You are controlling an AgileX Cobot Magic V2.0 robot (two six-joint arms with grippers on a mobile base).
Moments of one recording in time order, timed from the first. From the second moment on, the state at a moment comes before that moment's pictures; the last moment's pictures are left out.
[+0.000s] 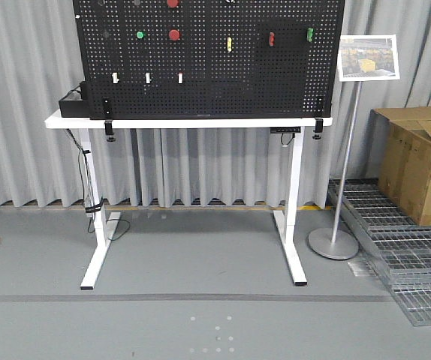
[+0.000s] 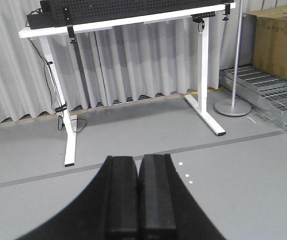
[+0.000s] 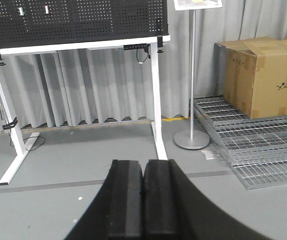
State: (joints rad) left arm -0.16 -0.01 0.03 -0.07 0.20 0.15; right arm -0.03 -0.01 0.03 -0.05 0.15 0.09
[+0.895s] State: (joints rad) left arm -0.16 -0.01 0.03 -0.07 0.20 0.15; right arm -0.03 -0.01 0.03 -0.05 0.15 0.09
